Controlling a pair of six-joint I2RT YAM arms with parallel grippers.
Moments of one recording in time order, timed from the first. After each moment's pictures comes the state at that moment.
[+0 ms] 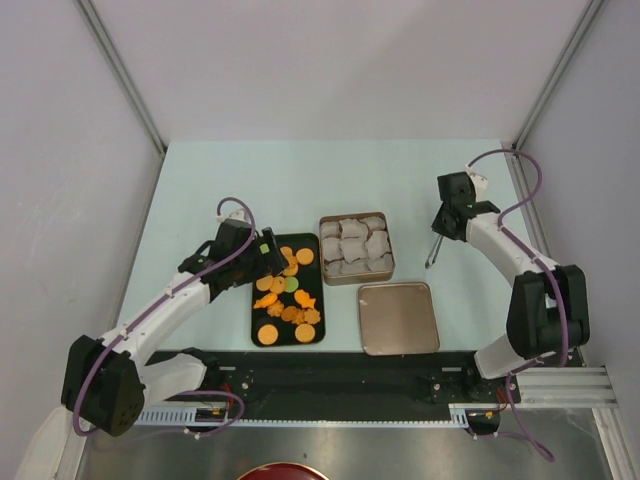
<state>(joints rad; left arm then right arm) -0.43 1.11 0.72 -0.45 -0.02 -0.71 0.19 1.56 1.09 -0.49 0.33 0.57</state>
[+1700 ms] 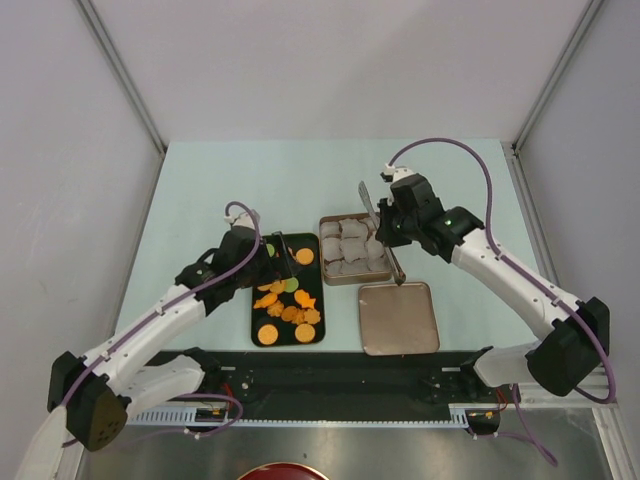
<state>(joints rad) -0.59 1.00 0.73 -0.48 -0.08 -0.73 0.61 1.35 1.23 -0.64 0.07 0.34</state>
